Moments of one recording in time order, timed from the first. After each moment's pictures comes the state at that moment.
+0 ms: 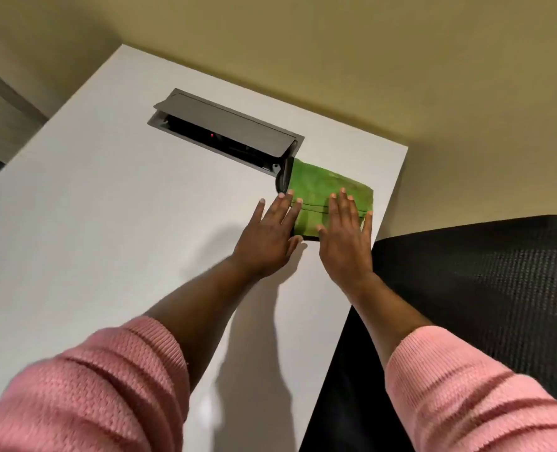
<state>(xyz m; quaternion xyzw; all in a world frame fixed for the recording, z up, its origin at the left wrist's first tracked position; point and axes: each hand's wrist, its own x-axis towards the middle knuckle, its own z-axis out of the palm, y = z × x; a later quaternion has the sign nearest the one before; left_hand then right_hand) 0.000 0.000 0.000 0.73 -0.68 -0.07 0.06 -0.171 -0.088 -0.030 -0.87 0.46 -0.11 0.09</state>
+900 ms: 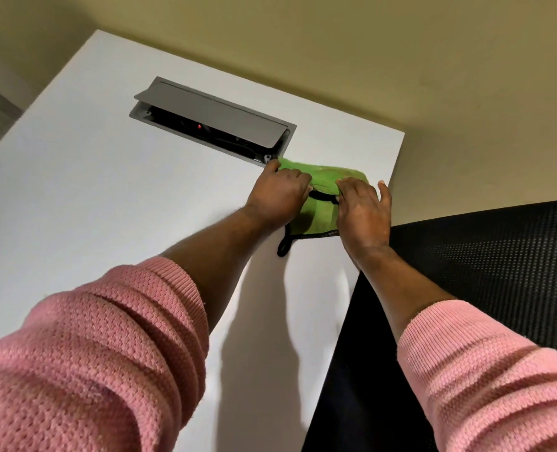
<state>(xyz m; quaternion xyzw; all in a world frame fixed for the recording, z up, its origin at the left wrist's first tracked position) 0.011 -0.085 0.021 0.70 -0.72 -0.01 0.05 -0.181 -0.134 -0.023 -0.85 0.49 -0.20 0.05</state>
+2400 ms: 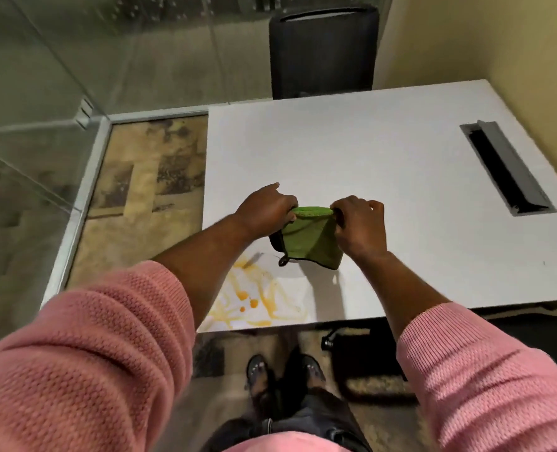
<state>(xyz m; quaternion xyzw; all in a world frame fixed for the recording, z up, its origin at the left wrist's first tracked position) -0.120 0.546 0.214 0.96 -0.24 -0.10 0.08 -0.161 0.319 0.175 -0.97 -0.05 -0.06 0.21</state>
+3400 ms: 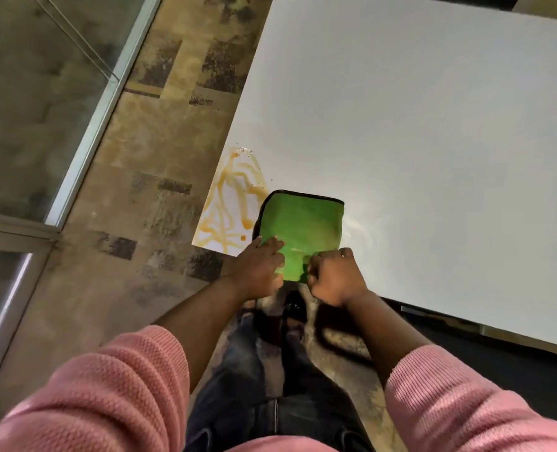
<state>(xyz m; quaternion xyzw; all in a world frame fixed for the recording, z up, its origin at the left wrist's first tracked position) -0.320 0.548 0.030 0.95 -0.09 -0.25 0.16 -0.258 0.335 0.041 -0.91 -0.29 0.27 0.09</state>
